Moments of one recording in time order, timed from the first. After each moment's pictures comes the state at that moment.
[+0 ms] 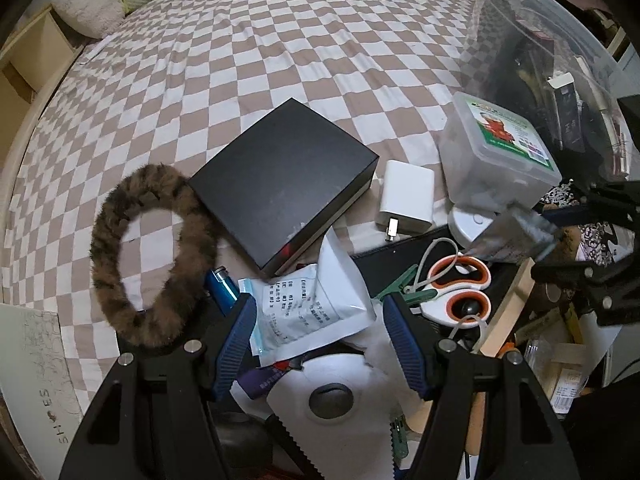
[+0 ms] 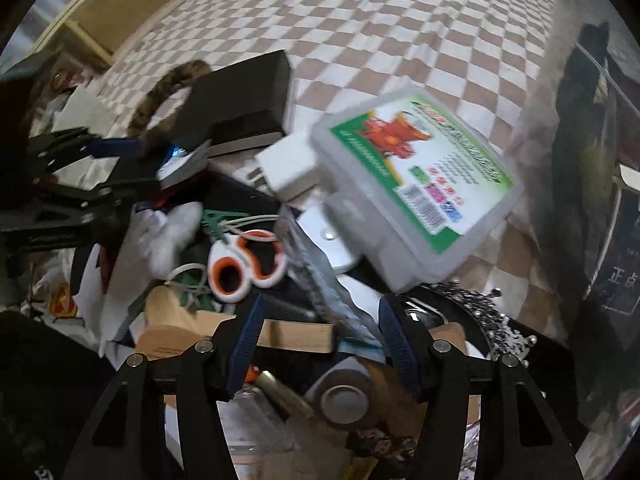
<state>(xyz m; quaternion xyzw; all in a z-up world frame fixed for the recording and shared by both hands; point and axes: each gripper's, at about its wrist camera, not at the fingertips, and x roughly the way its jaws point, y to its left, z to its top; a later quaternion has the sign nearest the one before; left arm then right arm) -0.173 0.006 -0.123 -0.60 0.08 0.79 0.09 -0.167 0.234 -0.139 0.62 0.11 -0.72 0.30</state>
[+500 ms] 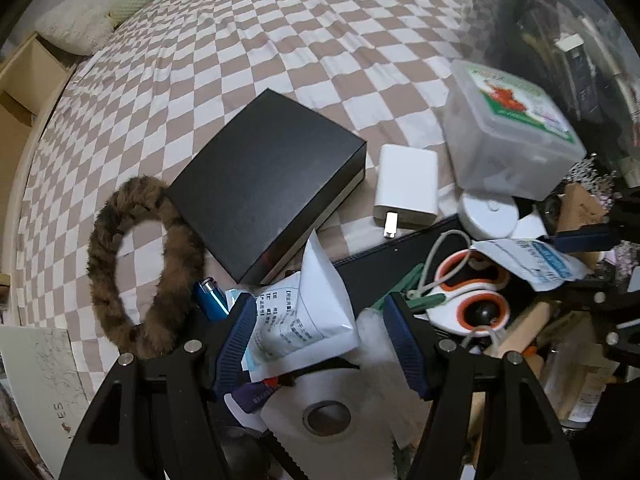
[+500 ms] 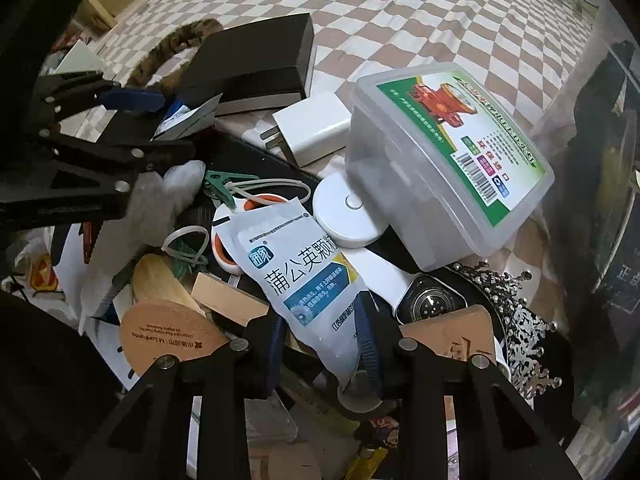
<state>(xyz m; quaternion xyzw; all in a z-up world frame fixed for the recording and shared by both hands) -0.183 0.030 -0.147 -0.61 0.14 0.78 0.07 -0.153 0.220 -0.151 0.63 0.15 -0.71 0.29</state>
